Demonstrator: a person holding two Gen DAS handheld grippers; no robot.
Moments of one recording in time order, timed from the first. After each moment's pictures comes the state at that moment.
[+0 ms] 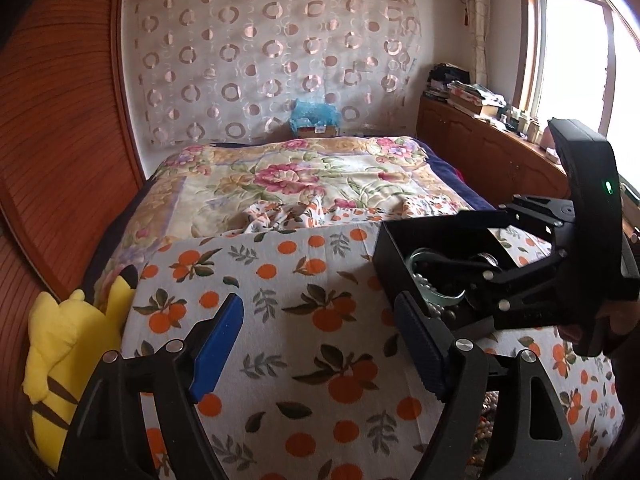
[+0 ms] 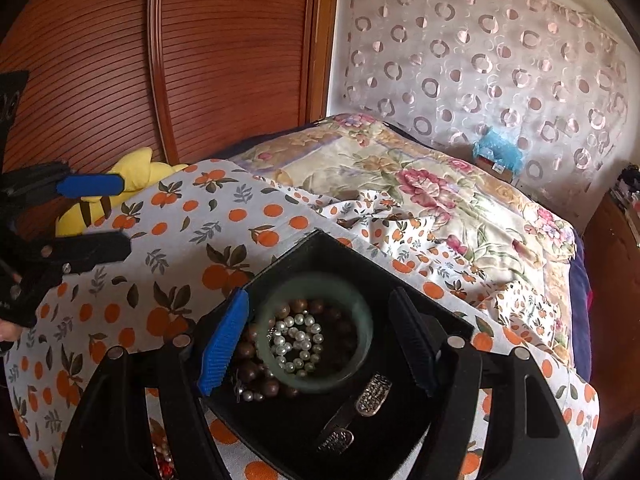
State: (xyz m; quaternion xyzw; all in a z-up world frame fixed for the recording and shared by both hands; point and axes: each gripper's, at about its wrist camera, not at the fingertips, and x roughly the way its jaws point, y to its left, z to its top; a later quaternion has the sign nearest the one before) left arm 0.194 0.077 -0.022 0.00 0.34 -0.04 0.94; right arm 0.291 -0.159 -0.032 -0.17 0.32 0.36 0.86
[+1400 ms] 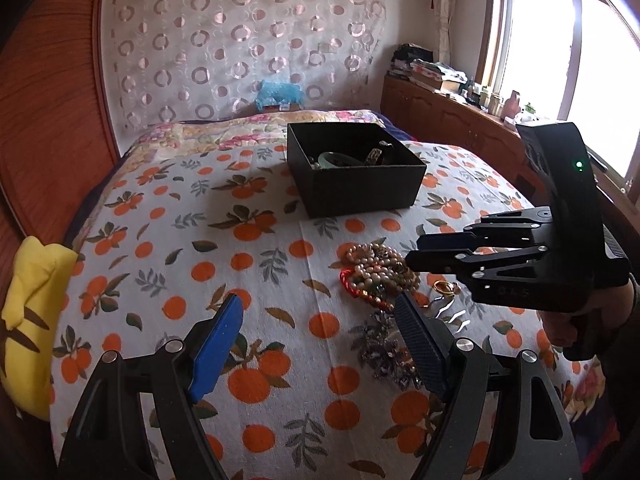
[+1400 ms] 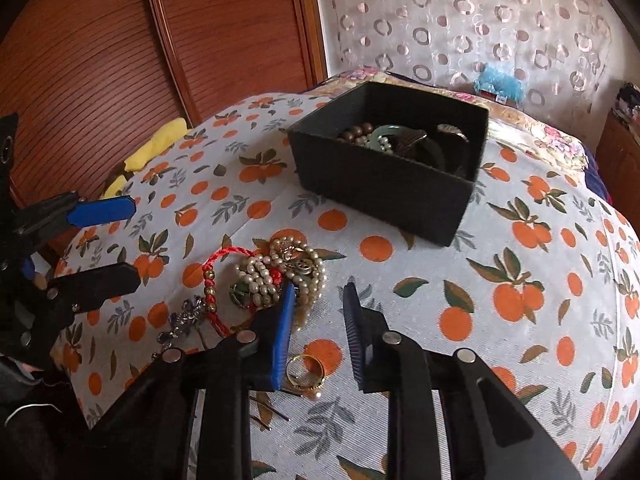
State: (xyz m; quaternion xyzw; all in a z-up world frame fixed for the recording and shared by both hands) left arm 0.067 0.022 -0.062 0.00 0.36 -0.09 0.93; right arm 0.160 -0.214 -0.088 -0.11 0.41 0.36 0.83
